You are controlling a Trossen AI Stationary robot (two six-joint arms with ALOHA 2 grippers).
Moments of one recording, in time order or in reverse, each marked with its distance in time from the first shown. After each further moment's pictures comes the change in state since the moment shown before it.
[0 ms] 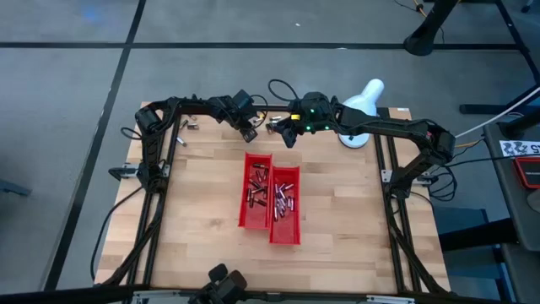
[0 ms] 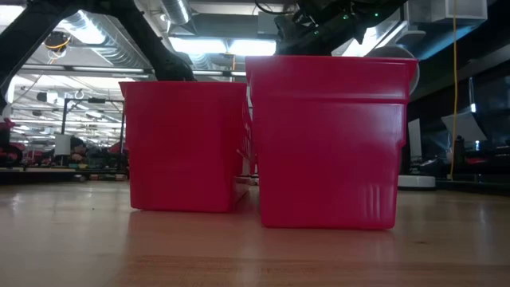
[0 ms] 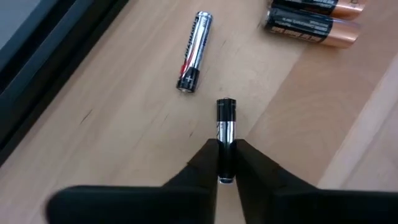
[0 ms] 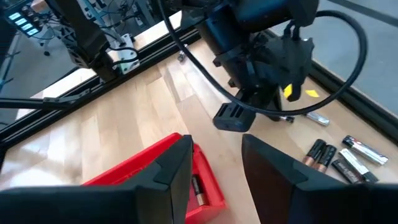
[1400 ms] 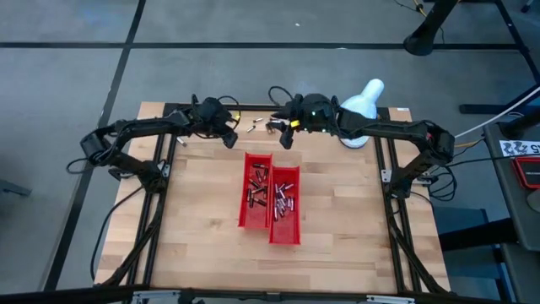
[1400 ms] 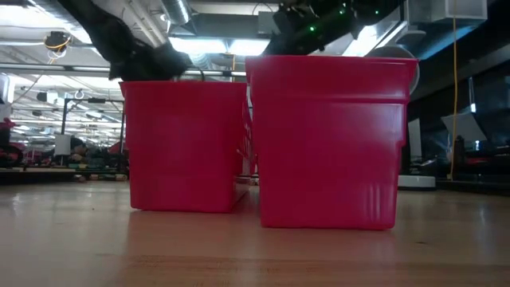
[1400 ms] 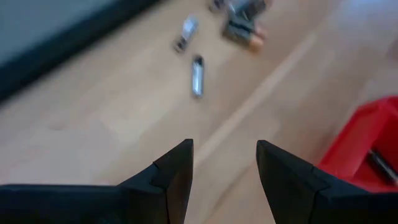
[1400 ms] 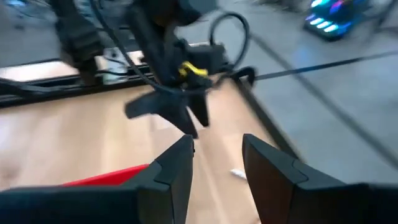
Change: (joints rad) left arm -0.022 -0.602 -0.445 0.142 0.020 -0.243; right arm 0.045 0.001 0.000 0.147 0.115 -0.327
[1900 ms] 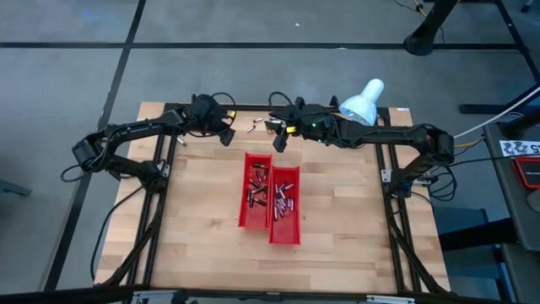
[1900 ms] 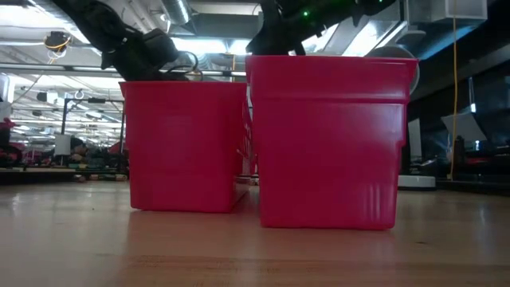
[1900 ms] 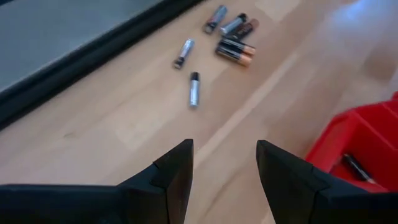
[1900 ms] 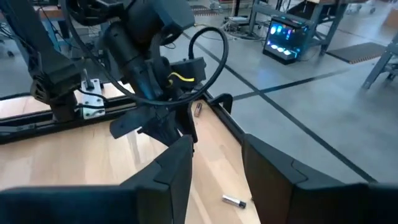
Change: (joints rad) left arm 0.023 -0.105 0.000 -0.041 0.018 0.003; right arm 0.117 0.000 0.000 0.106 0.269 0.049
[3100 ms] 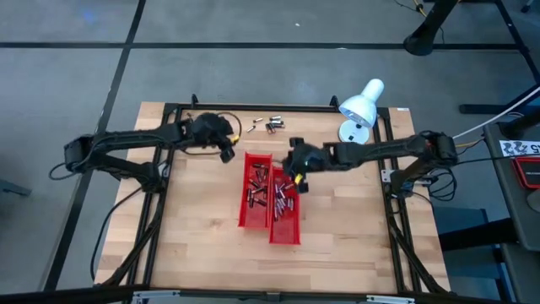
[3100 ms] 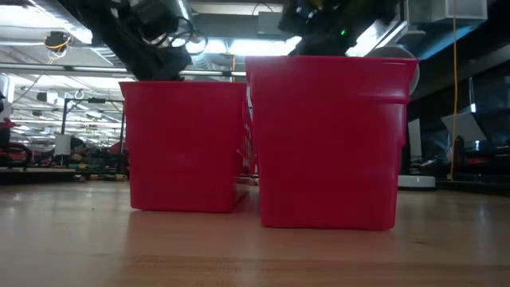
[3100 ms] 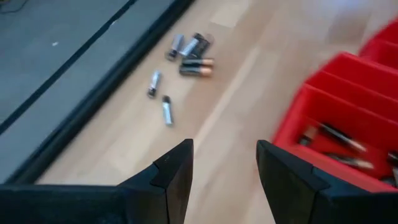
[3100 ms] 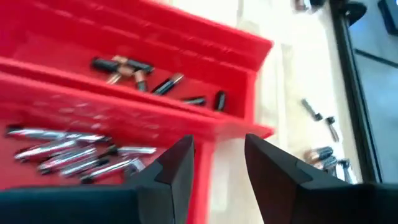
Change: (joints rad) left arm -0.287 -0.118 -0.010 -0.031 -0.276 0.141; right arm 0.193 -0.013 -0.103 -0.417 -0.066 -0.325
